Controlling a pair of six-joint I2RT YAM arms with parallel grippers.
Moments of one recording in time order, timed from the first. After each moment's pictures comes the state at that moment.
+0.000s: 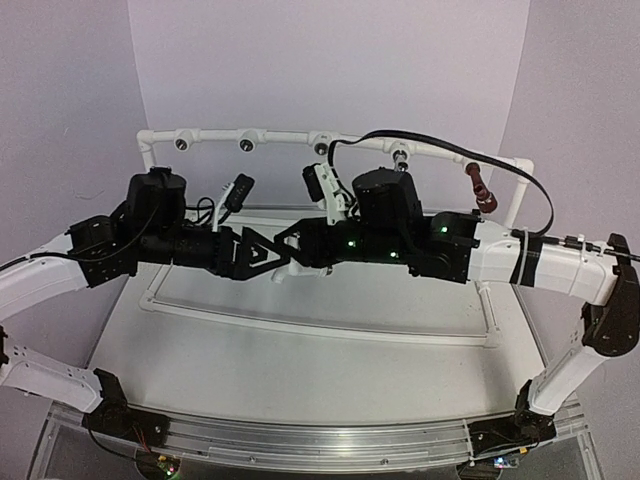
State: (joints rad) left arm -0.90 1.13 1.09 -0.33 0.37 -0.53; right arm 1.09 1.62 1.44 -0.16 0.00 0.49
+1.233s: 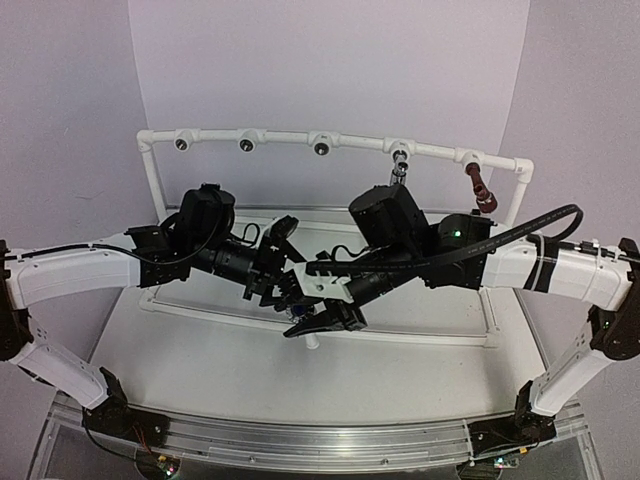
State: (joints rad) left arm -0.89 1.37 1.05 -0.08 0.78 -1.02; right arm 1.14 1.56 1.43 -0.45 -0.58 -0.76
